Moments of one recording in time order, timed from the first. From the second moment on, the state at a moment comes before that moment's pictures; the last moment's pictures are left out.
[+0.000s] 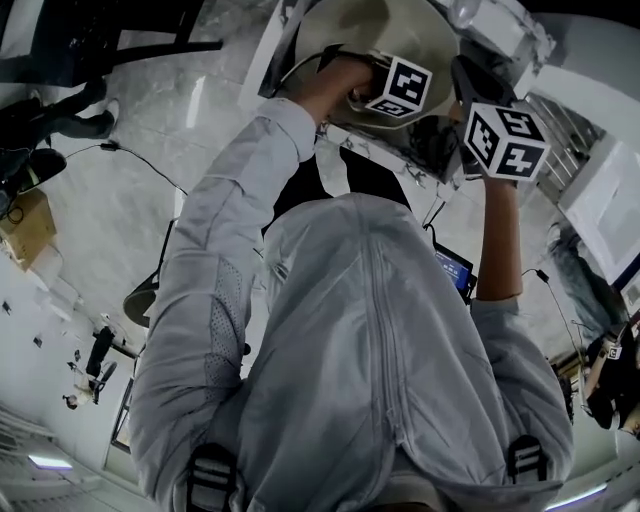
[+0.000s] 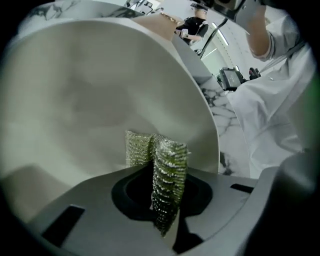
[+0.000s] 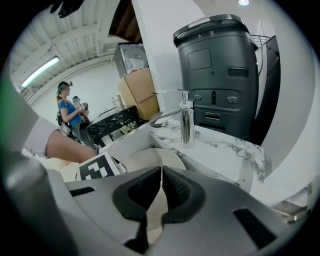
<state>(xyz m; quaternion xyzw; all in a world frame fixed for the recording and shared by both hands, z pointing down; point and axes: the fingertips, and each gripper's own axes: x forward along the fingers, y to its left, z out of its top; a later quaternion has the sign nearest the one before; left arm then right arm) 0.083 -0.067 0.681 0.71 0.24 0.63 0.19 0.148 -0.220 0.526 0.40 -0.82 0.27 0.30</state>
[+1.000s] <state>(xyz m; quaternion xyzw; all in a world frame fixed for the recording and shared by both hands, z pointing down) -0.008 -0.135 0.731 0.59 0.06 0.80 0.12 0.147 -0.197 0.525 0.40 -0.83 0.28 0.28</state>
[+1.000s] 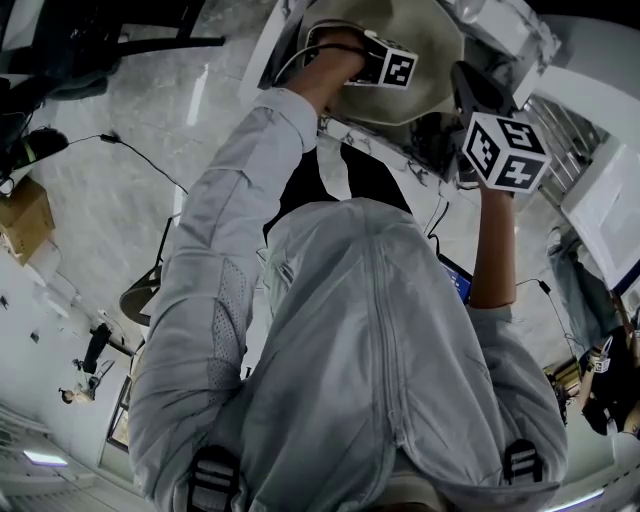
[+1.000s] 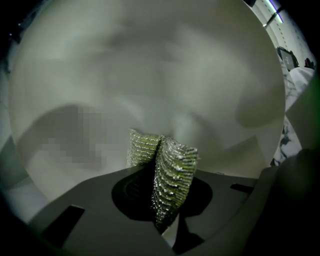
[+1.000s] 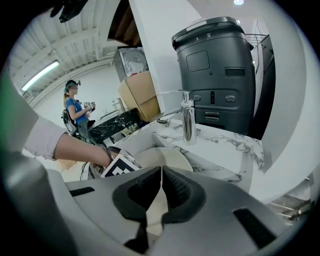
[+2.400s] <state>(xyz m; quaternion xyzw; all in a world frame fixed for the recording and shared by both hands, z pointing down) 0.105 -0.203 0.715 0.73 0.02 0.67 -0.13 0.189 -0.180 0.534 0.44 -0.80 0.30 0.27</state>
